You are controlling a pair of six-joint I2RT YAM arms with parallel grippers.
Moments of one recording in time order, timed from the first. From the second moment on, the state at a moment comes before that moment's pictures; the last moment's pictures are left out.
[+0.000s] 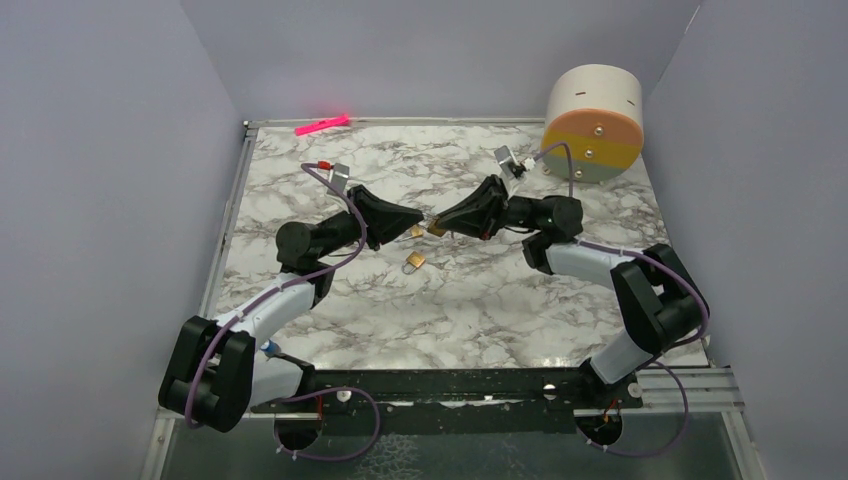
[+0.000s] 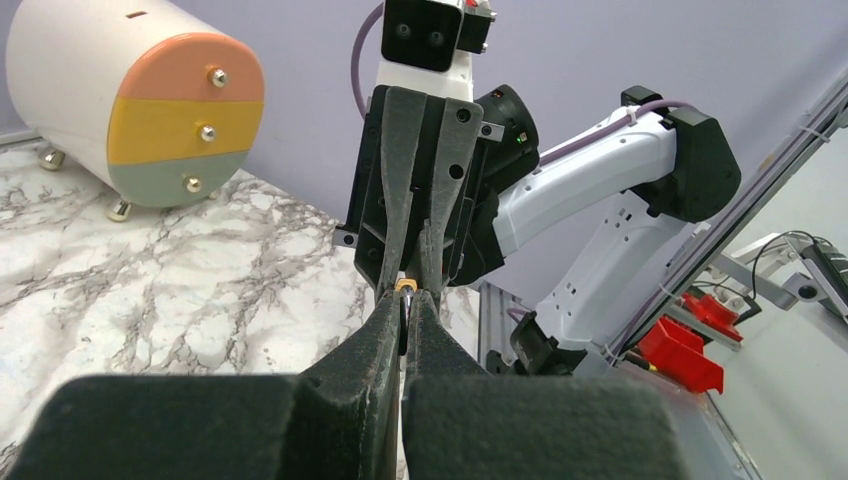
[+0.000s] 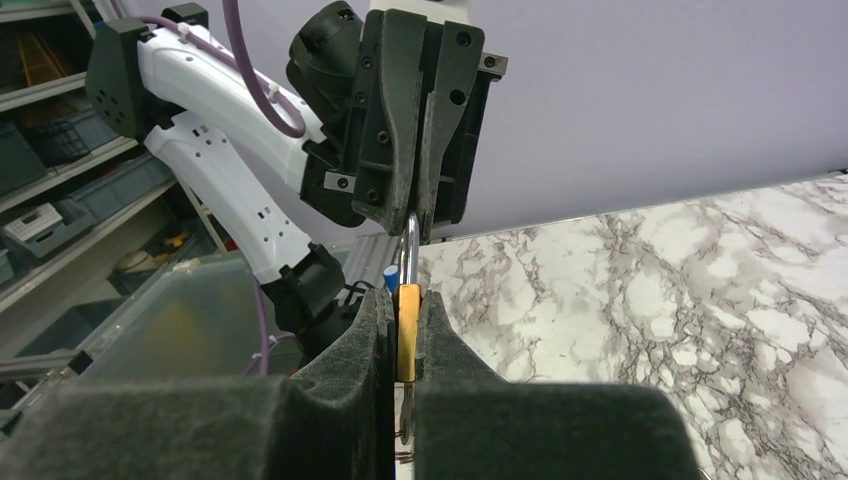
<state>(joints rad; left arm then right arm) -0.35 1.22 0.54 1.21 0.82 -0.90 0.50 1.60 0.78 1.49 -1.04 0.82</state>
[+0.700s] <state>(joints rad) -0.35 1.19 0.53 1.24 0.83 -0.88 0.50 1.50 0.89 1.10 -1.13 0.86</state>
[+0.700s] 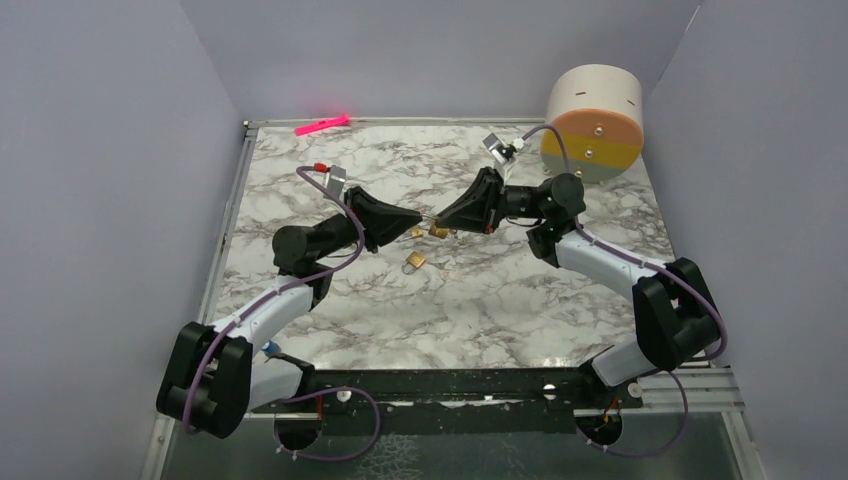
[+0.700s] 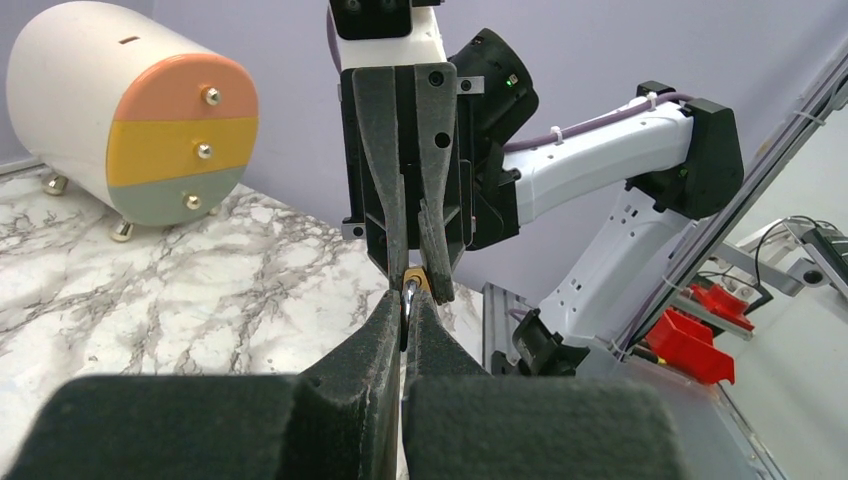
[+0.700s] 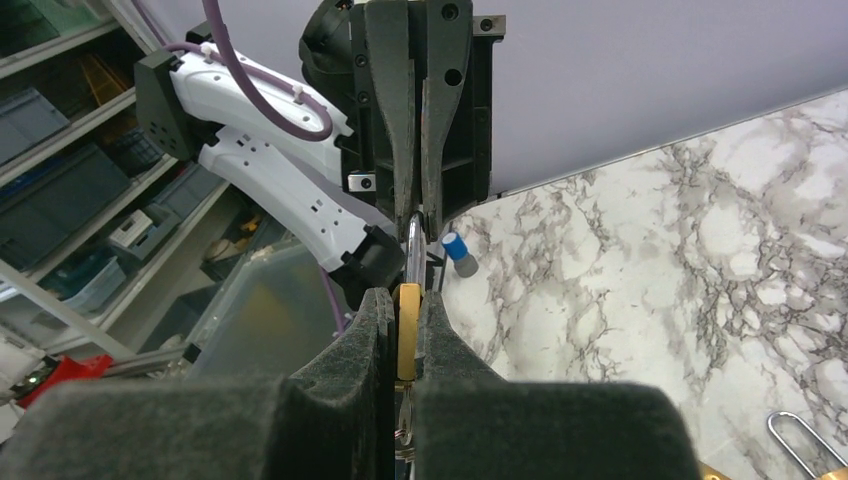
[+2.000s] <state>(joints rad) -0.33 1.22 0.53 1.22 0.84 -0.87 0.51 1.45 0.92 0.75 -1.07 0.80</state>
